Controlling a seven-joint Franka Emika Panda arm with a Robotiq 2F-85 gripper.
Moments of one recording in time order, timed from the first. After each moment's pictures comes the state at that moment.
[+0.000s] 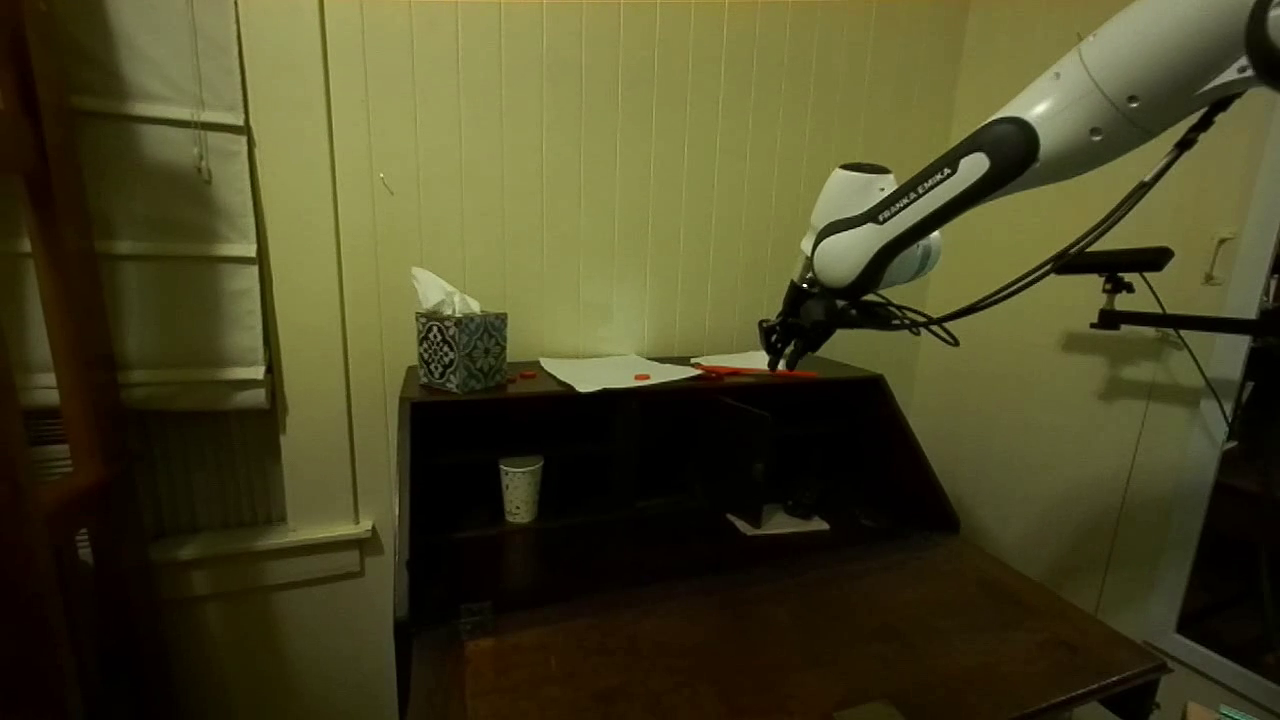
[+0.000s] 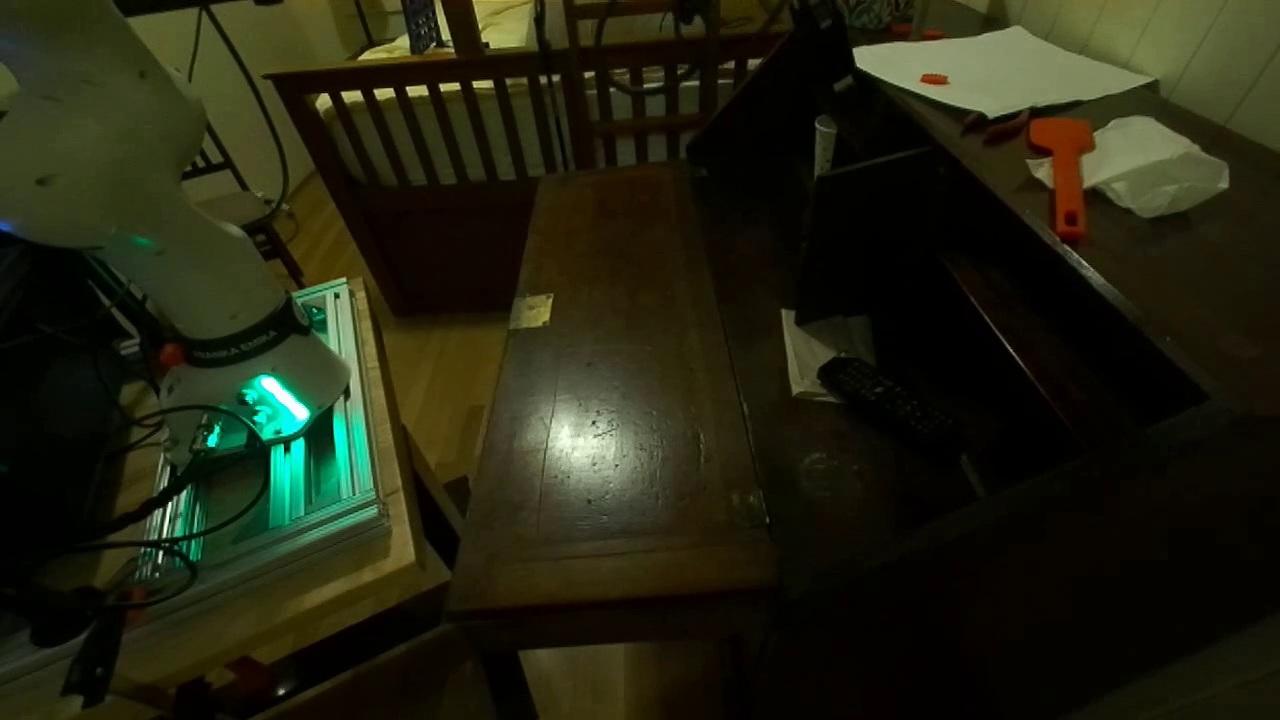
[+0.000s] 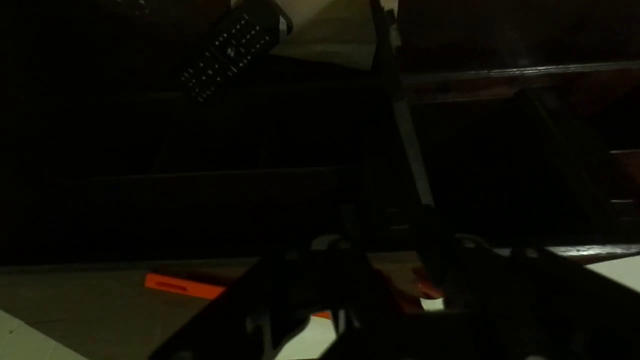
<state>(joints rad) -0.21 0.13 -0.11 -2.01 -0.22 2.64 0.36</state>
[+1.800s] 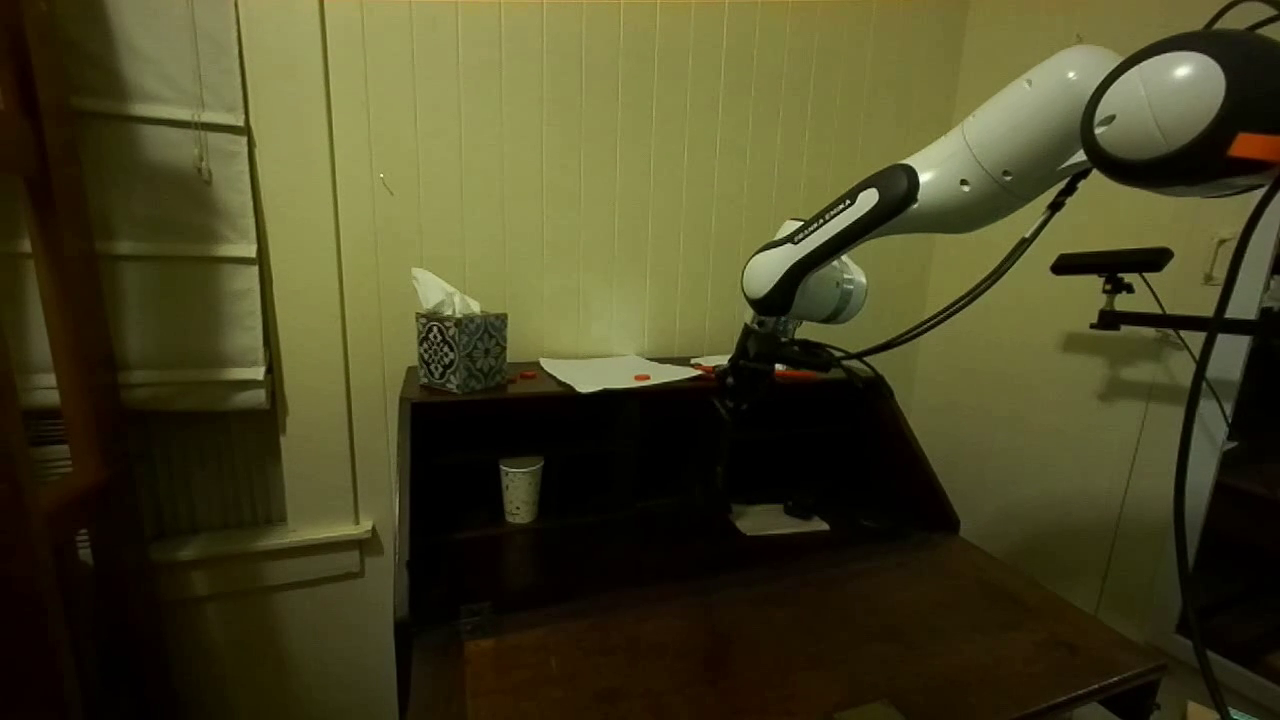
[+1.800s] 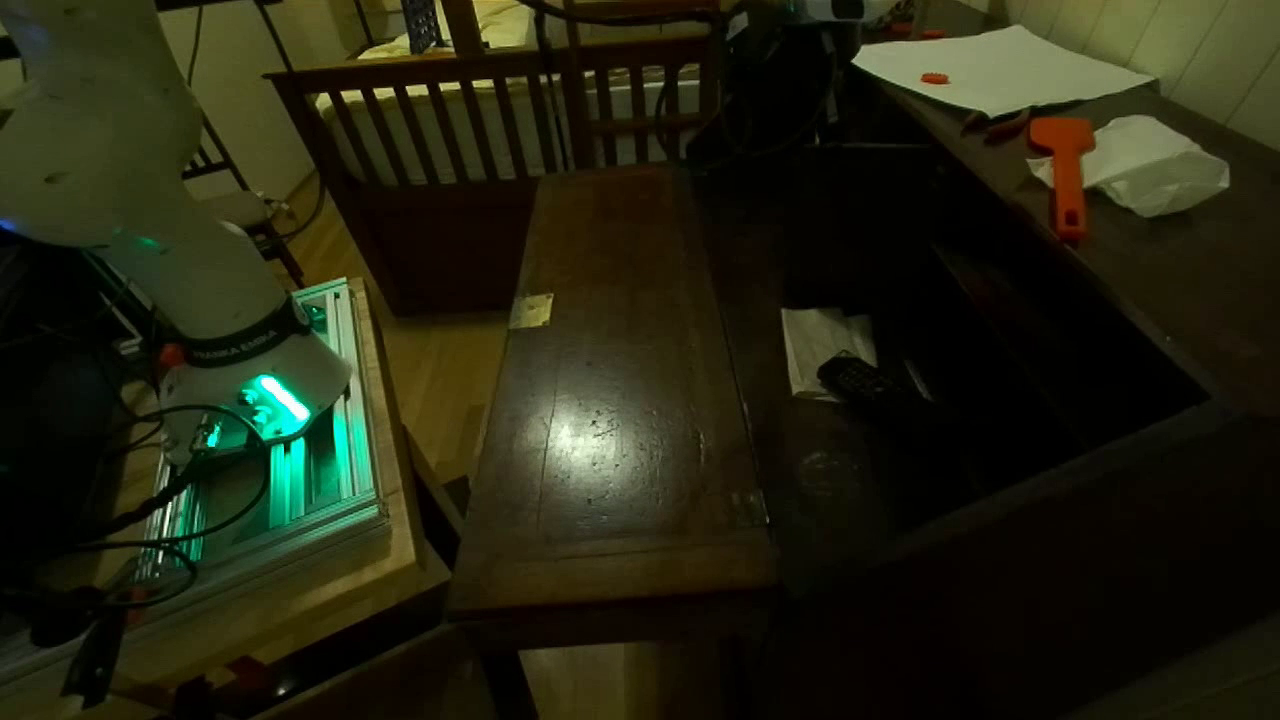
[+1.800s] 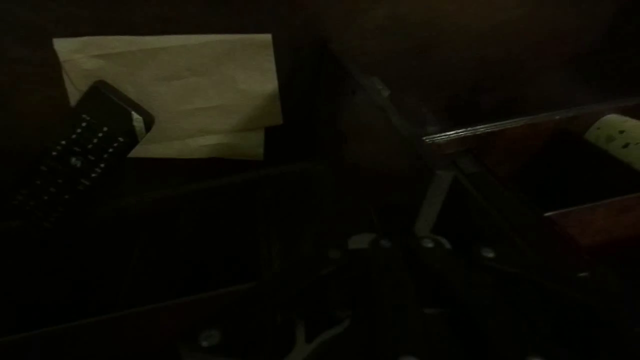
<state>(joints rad) -0.17 0.40 -0.09 -1.77 0.19 2.50 0.18</state>
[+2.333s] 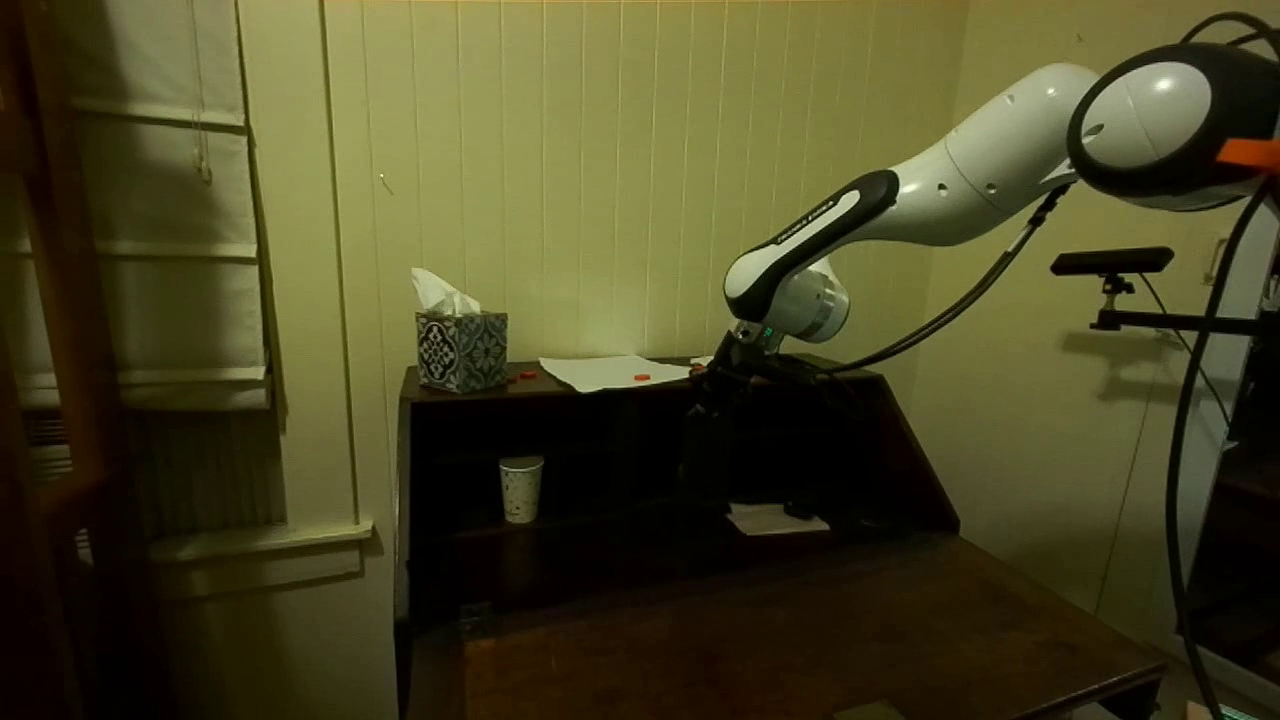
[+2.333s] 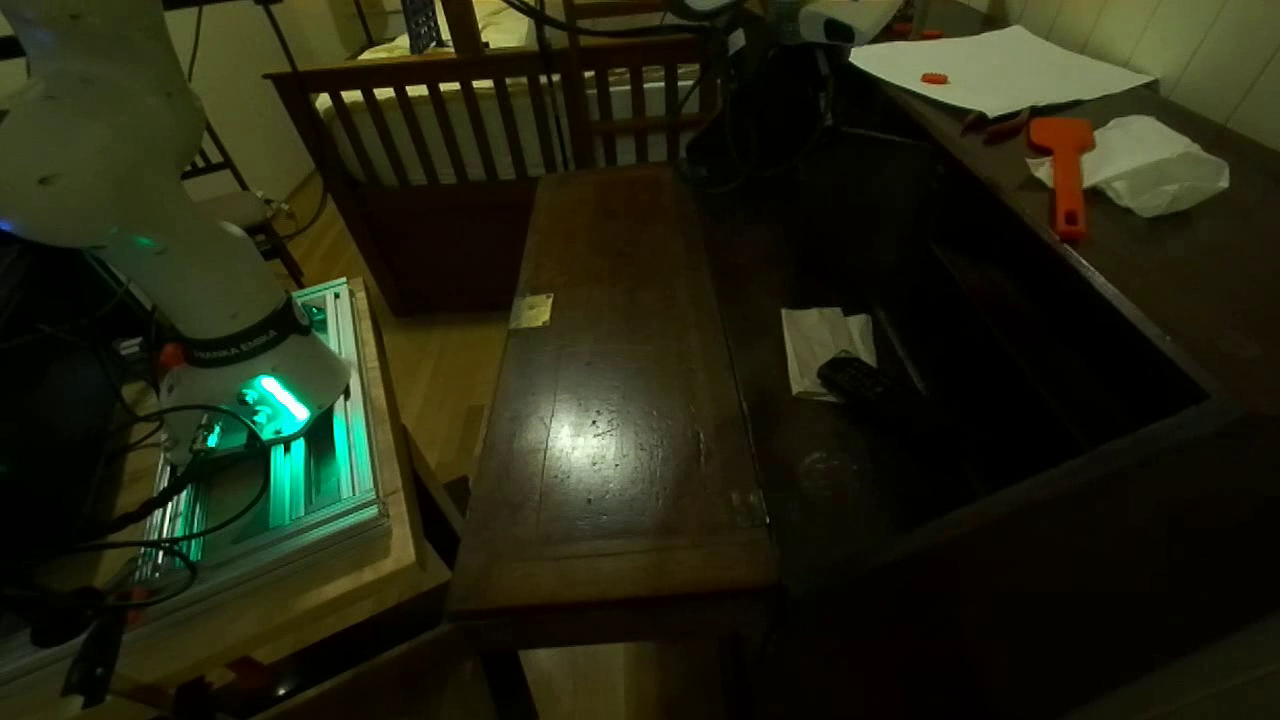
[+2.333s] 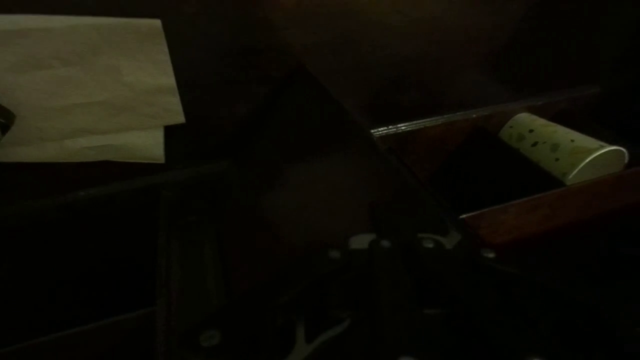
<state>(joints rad) -0.20 0.45 0.00 -1.77 0.39 2.61 0.01</state>
